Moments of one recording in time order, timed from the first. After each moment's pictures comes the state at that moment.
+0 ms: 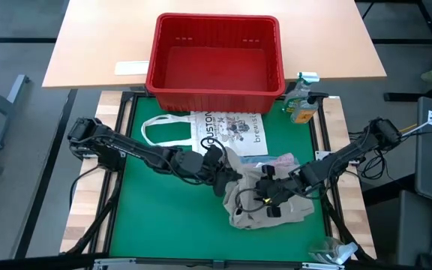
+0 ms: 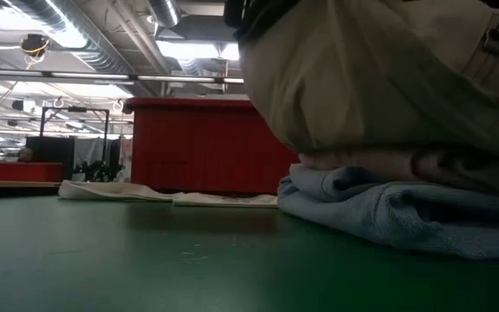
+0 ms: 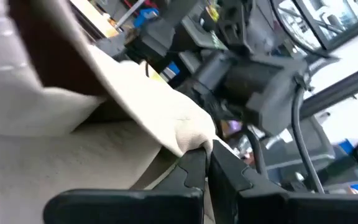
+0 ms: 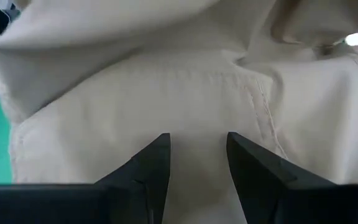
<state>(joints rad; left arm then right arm) -0.24 1.65 1.23 0.17 -0.24 -0.91 0.50 1.37 0.86 -0.41 0.22 0.37</state>
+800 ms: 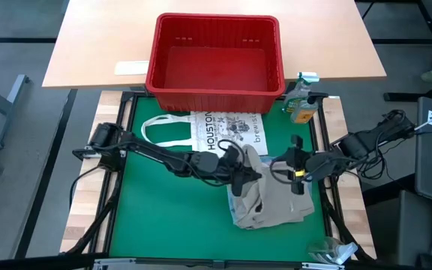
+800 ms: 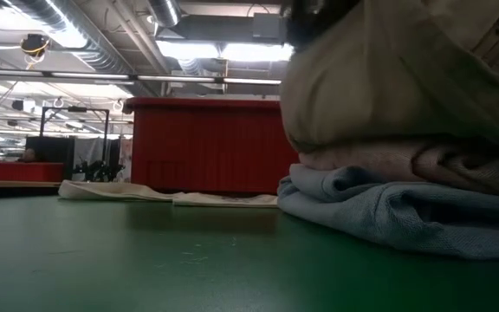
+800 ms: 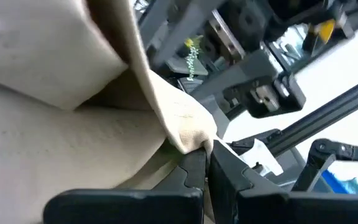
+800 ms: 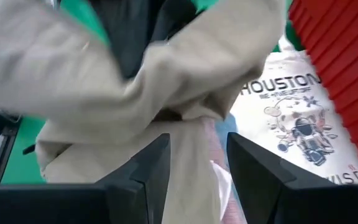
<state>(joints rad) -0.20 1.87 1.32 0.49 -0.20 -0.87 0.50 1.04 1.13 -0.87 0.43 0.36</state>
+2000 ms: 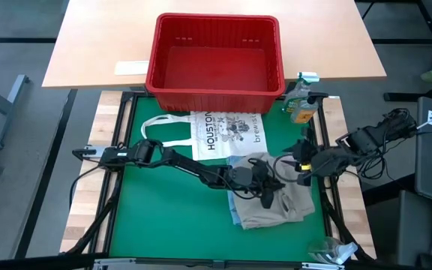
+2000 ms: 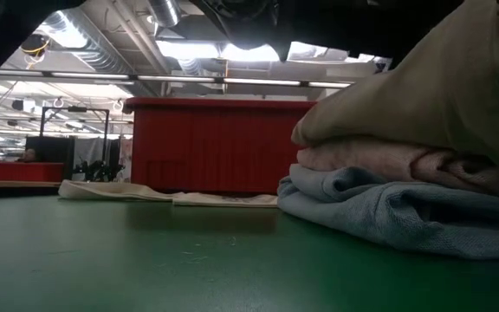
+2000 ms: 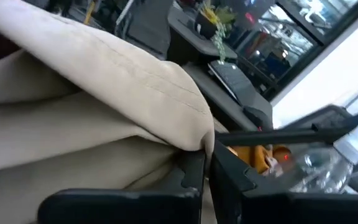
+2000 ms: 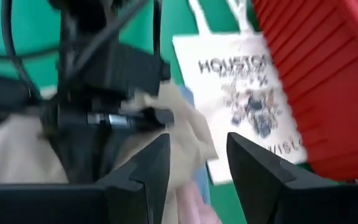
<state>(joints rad) -0.18 2.37 1.77 0.49 -0.23 -0.67 0.50 1.02 1.22 -1.13 0.52 0.36</state>
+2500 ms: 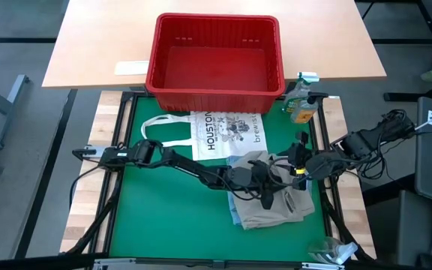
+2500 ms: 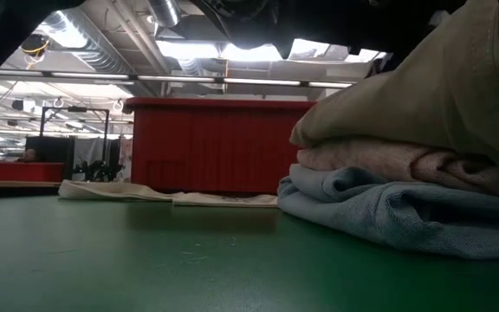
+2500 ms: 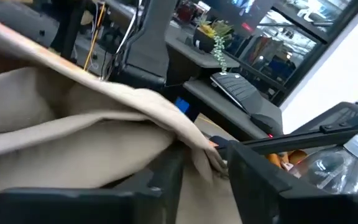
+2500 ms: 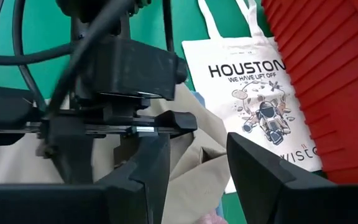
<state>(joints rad) -0.19 2.37 1.77 0.54 -0.28 -0.54 0.50 1.07 1.22 -1.05 0.50 0.36</state>
